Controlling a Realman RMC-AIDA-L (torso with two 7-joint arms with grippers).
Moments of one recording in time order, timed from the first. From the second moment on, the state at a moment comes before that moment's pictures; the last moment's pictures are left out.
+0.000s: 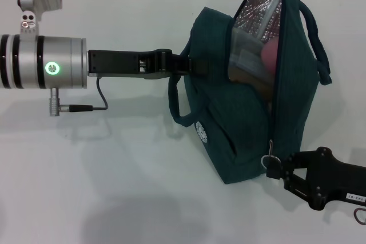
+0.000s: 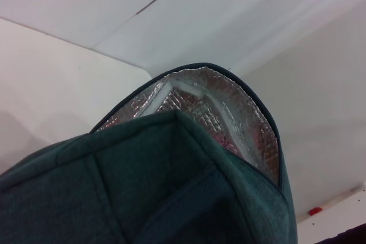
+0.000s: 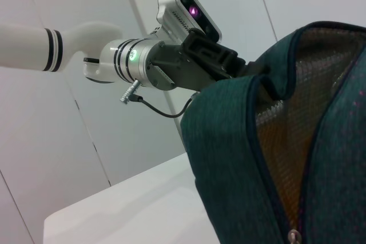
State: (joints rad) left arm -0.70 -2.08 0.75 0.61 1.95 1.64 -2.18; right arm 0.41 2.02 -0.93 -0.22 -1.68 -1.59 0.94
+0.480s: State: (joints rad) left arm -0.70 -2.08 0.75 0.61 1.94 1.64 -2.18; right arm 0.41 2.02 -0.93 -0.22 -1.67 -1.59 0.94
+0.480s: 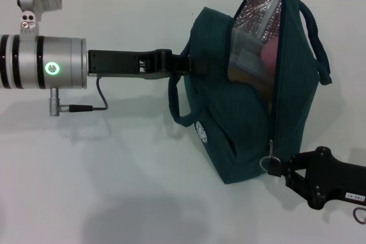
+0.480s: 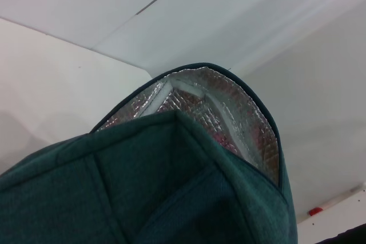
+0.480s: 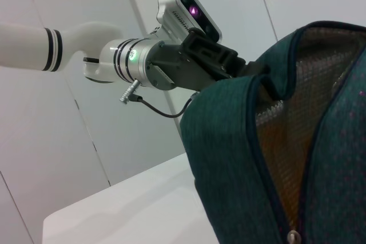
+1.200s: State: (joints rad) left arm -0.70 -2.08 0.75 0.61 1.95 1.64 -2.16; right arm 0.33 2.00 -0.91 -0.25 -1.56 -1.69 0.94
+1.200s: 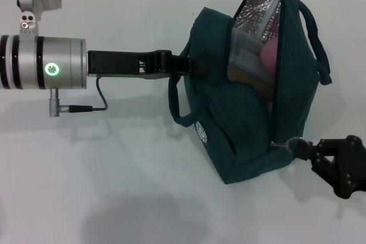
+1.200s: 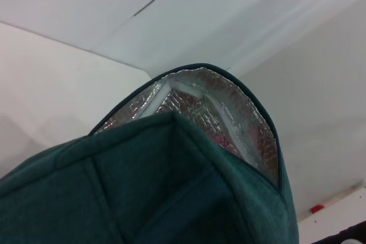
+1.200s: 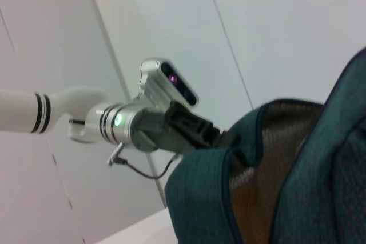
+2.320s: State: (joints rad) left arm -0.56 -2.09 0.76 0.53 1.71 1.74 -1.69; right arm 0.39 2.01 -0.90 -0.24 -1.38 -1.78 0.93
